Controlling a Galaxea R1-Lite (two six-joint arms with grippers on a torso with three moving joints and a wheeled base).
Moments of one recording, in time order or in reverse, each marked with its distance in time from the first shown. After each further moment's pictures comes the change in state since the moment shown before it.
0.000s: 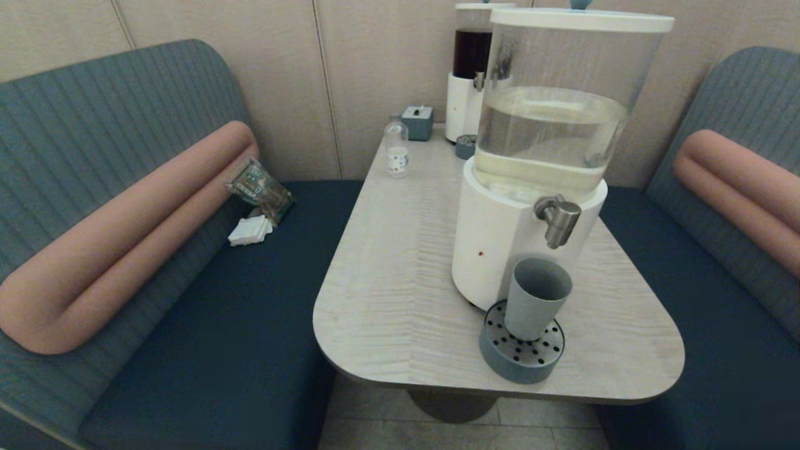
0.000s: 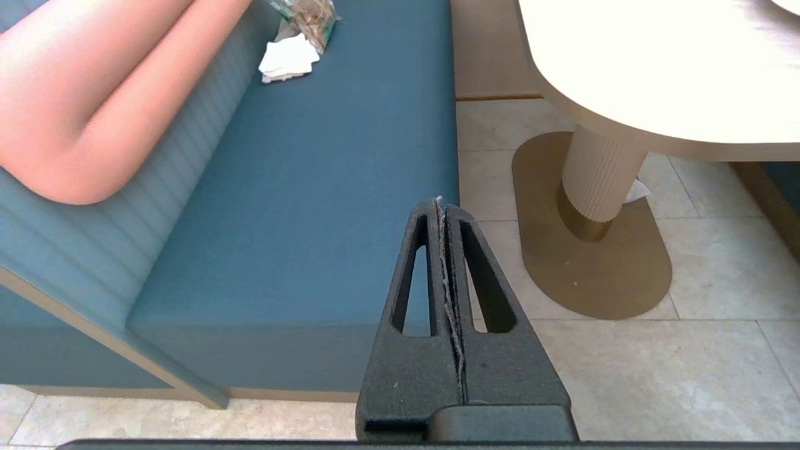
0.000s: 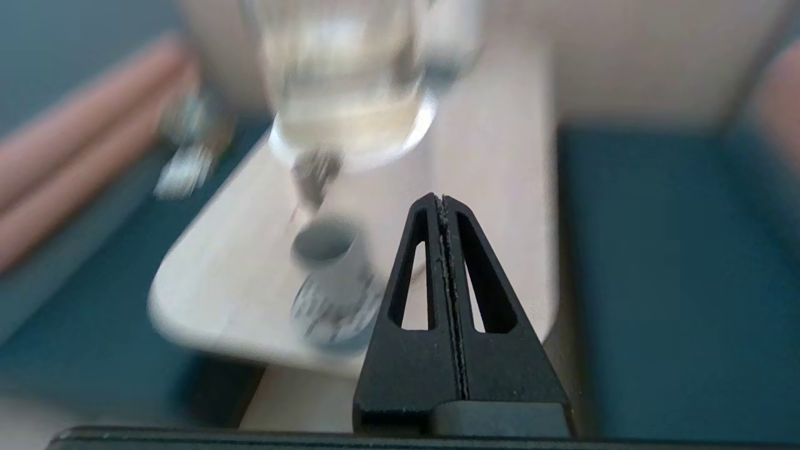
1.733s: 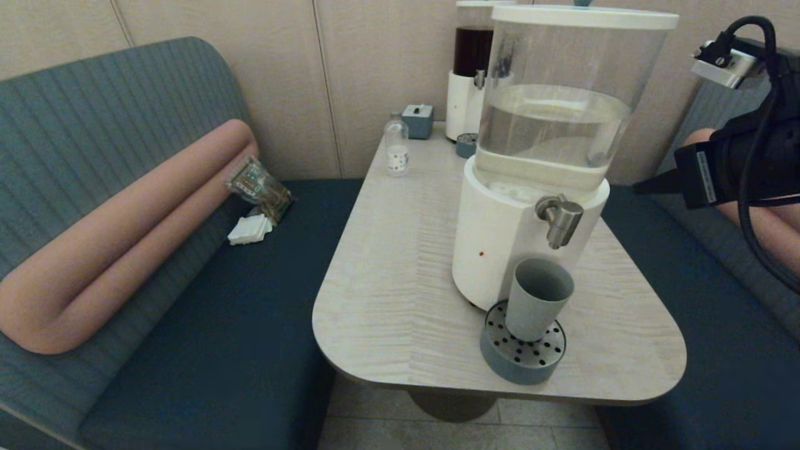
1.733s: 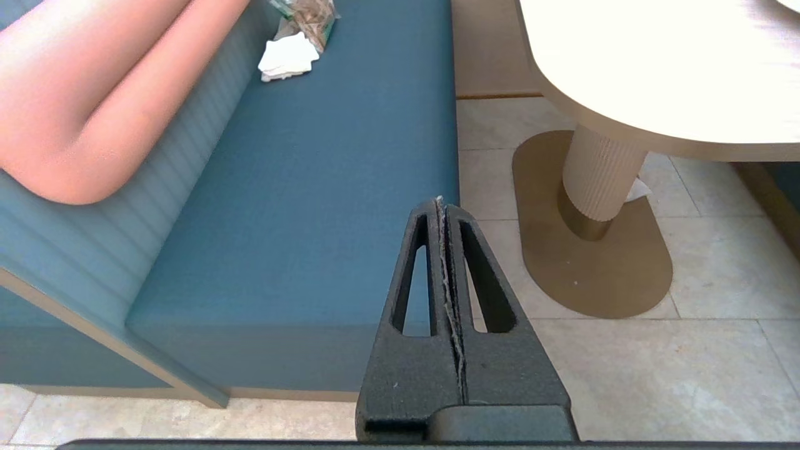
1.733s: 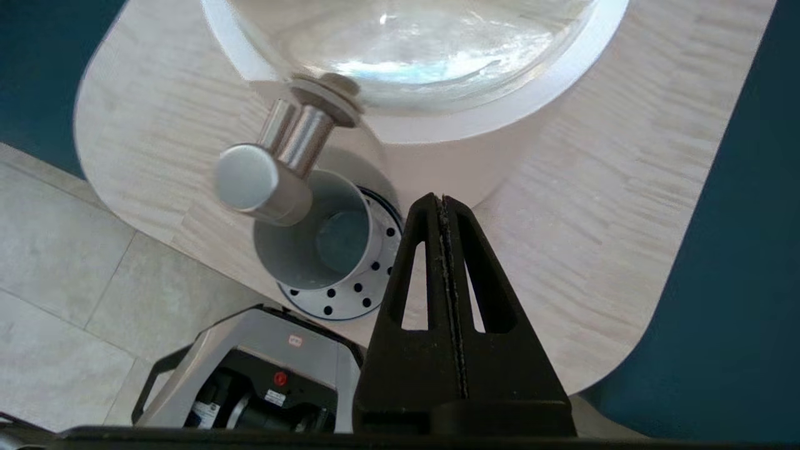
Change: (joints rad) left arm 0.000 0.001 0.000 0.000 0.000 0.000; right arm 0.259 0.937 -0.466 0.161 -0.057 -0.131
